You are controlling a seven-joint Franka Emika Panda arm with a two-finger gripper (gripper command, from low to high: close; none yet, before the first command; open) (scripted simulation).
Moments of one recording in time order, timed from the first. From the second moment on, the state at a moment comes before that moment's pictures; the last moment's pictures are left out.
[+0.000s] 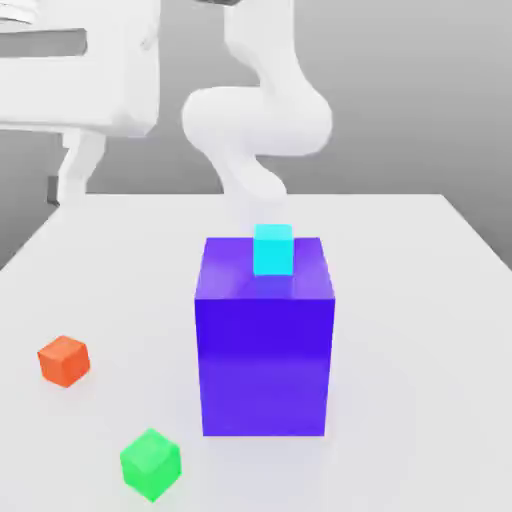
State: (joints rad) arm -0.23 -0.05 -0.11 -2.13 -0.03 2.43 1.04
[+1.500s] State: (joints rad) arm -0.21 0.12 -0.08 -2.49 0.03 2.61 1.26
